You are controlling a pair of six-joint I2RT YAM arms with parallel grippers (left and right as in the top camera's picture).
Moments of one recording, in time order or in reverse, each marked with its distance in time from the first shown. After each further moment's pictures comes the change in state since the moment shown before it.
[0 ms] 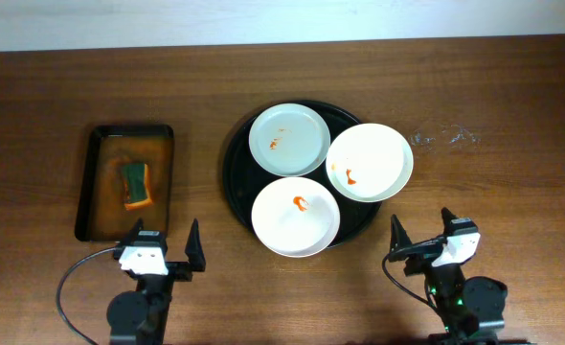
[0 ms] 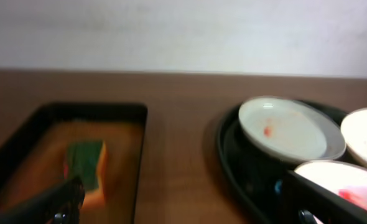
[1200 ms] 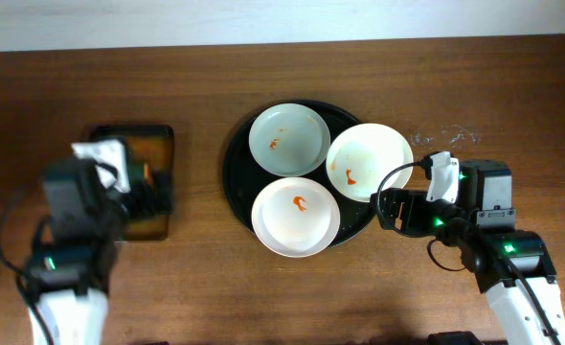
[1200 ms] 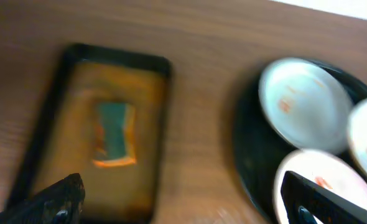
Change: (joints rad) left arm 0.193 0.994 1.006 -0.626 0.105 -0.018; right arm 0.000 0.938 0.785 -0.601 -0.259 0.113
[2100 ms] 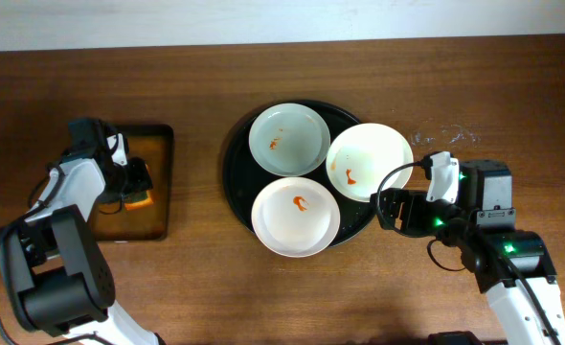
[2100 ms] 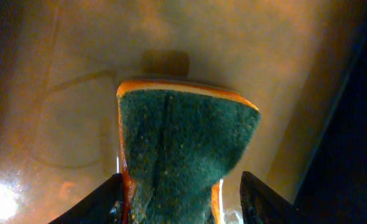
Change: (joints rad) left arm 0.142 0.845 0.139 0.181 -0.016 0.034; right arm 0.000 0.000 0.000 0.000 -0.001 0.000
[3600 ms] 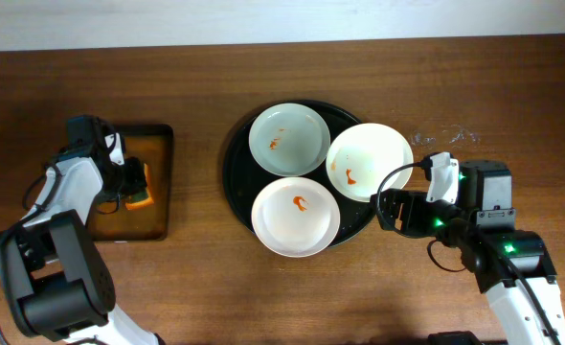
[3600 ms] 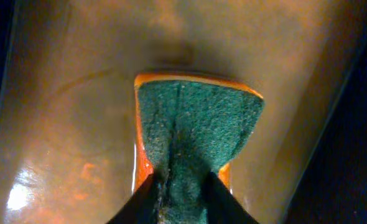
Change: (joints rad) left arm 0.000 -0.024 0.017 -0.056 -0.034 0.000; right arm 0.000 0.000 0.000 -0.008 0.001 0.000
